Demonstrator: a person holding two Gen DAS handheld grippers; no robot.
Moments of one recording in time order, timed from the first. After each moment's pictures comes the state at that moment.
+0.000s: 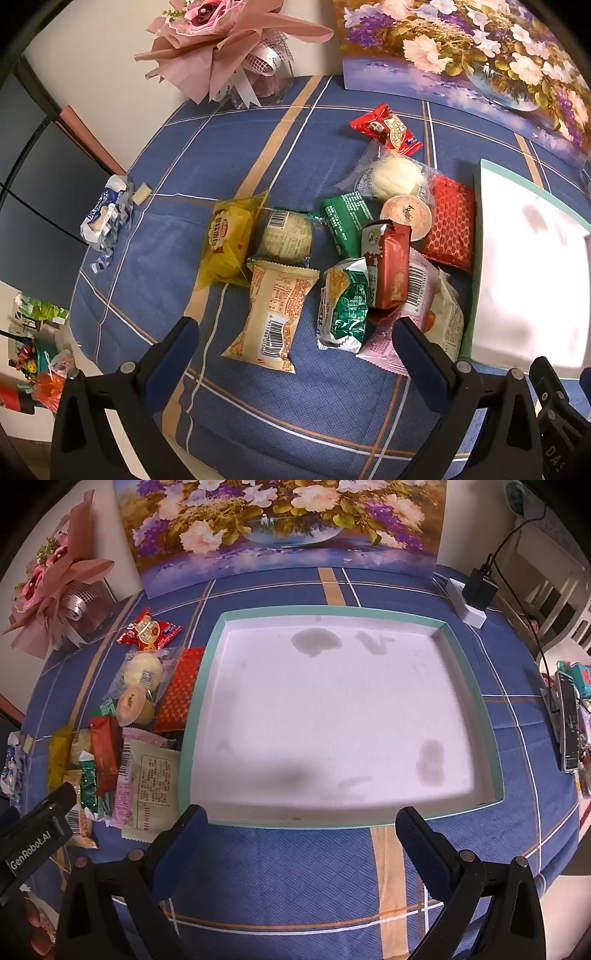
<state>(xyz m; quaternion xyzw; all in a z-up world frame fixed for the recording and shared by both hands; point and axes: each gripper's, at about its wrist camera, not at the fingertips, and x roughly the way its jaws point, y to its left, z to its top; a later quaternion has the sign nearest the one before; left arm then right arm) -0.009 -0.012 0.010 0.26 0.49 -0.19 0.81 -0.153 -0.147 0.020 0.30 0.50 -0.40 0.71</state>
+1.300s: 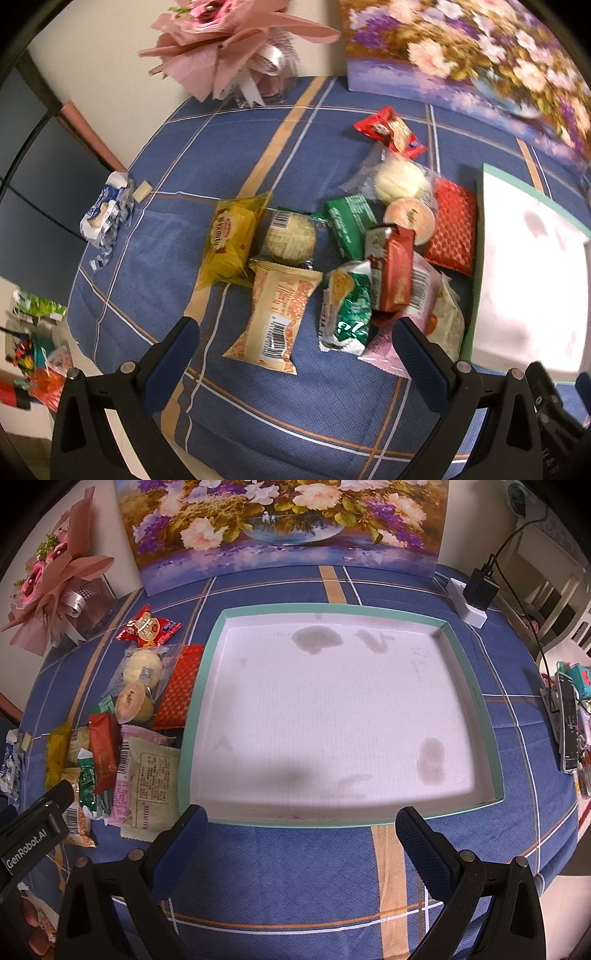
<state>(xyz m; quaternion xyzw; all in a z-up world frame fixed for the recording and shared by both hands) -0.004 -0.007 0.011 0.24 0.50 -0.18 0.81 -0.151 -0.143 0.018 0.30 0.50 -0.40 0.71</state>
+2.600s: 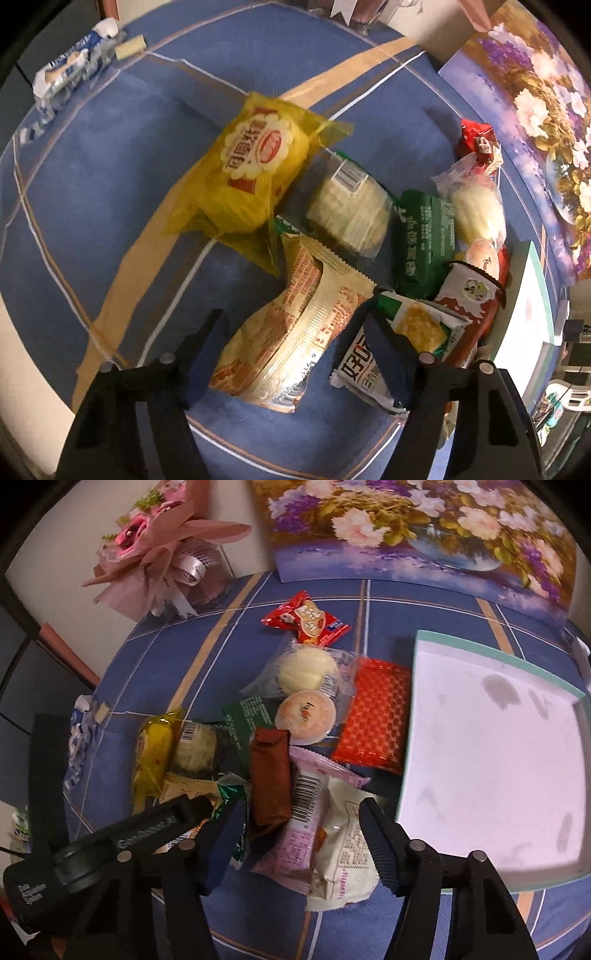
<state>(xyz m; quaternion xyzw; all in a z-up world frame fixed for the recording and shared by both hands) 0.093 0.042 -0.073 0.02 0.66 -0.17 0.73 -0.028 -0.104 0.005 0.30 0.48 -0.24 0.79</state>
